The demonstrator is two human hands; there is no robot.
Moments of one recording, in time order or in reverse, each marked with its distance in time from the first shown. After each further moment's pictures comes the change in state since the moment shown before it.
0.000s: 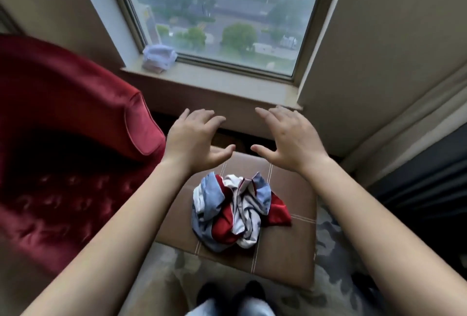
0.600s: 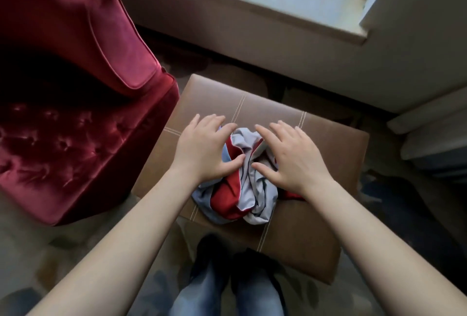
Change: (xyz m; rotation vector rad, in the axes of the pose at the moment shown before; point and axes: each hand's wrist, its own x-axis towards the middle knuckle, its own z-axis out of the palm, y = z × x) left_hand -0.040 -0.035 0.255 -0.048 -0.301 -0.115; right_hand -0.015 0.019 0.275 0.184 -0.333 -0.093
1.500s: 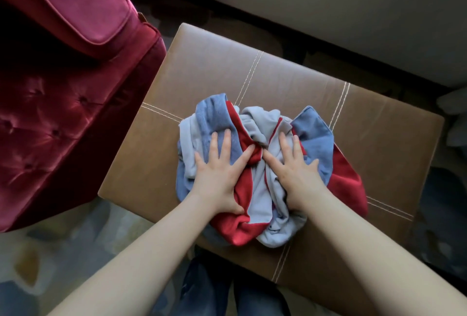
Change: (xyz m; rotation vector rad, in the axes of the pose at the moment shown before) left_hand -0.007 -0.036 0.231 0.031 -0.474 -0.087; right_hand 0.045 0.043 0.228 -0.121 -0.536 0.111
